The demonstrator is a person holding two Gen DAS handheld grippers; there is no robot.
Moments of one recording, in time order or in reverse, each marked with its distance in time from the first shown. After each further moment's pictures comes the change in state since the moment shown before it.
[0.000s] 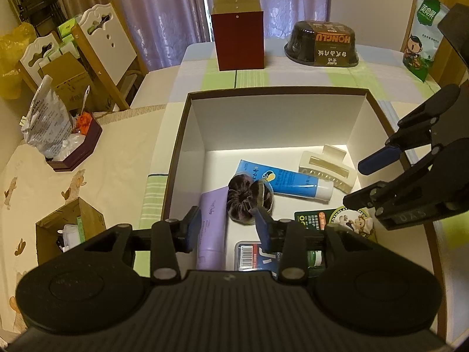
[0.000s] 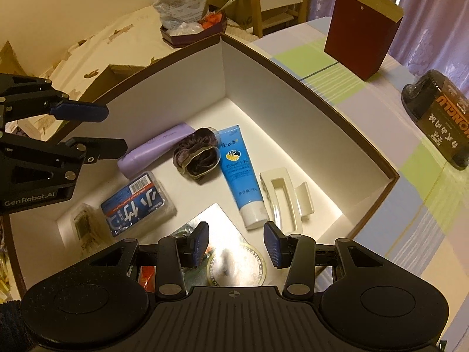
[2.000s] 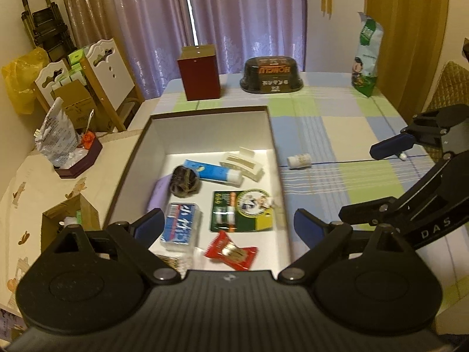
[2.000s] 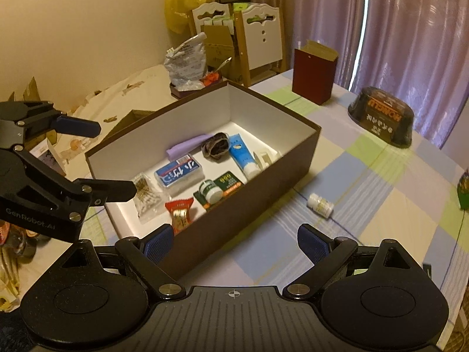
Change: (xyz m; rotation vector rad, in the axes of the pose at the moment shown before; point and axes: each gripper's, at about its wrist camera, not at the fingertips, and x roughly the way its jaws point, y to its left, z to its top) left arm -0.153 -0.122 -0.067 -0.015 -0.135 0.001; right arm -0.163 0.031 -0.161 0.042 -0.285 -0.013
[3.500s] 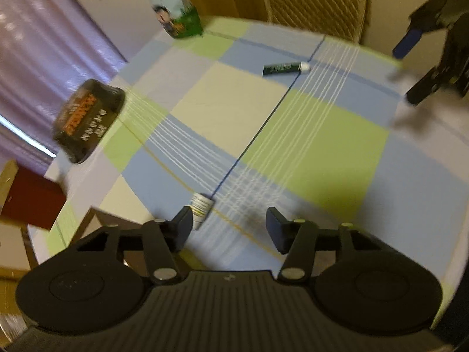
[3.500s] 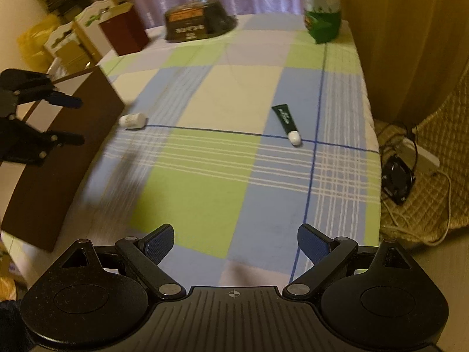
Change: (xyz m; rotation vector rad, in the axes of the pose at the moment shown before) left arm 0.187 -0.144 0.079 0.897 0.115 -0.365; right arm -0.056 -0.196 -0.159 0.564 0.106 -0.218
